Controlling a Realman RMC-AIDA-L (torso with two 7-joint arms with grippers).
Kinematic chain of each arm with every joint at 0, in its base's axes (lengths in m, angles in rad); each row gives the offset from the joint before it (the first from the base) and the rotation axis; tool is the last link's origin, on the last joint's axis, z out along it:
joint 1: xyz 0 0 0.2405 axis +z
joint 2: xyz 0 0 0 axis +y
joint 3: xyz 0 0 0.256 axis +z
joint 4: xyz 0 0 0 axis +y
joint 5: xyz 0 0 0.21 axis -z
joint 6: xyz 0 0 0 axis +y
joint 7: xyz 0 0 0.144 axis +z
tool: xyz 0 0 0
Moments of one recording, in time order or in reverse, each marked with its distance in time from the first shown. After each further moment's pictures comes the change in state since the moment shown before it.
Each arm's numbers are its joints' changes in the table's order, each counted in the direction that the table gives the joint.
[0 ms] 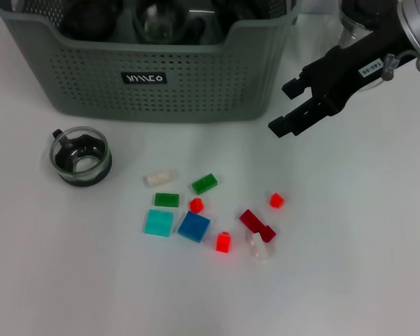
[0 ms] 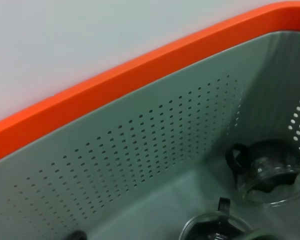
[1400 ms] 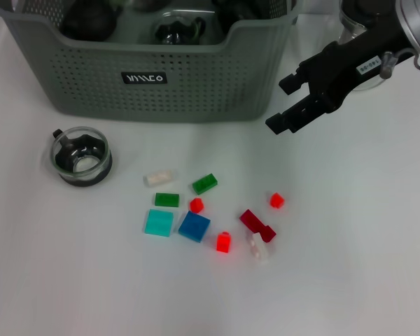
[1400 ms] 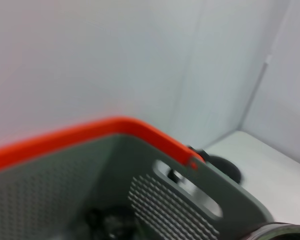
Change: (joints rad) left arm 0.298 0.012 -0.263 0.612 0.558 0.644 0.212; right arm -0.002 0.004 -0.001 -0.013 -0.006 0.007 -0.019
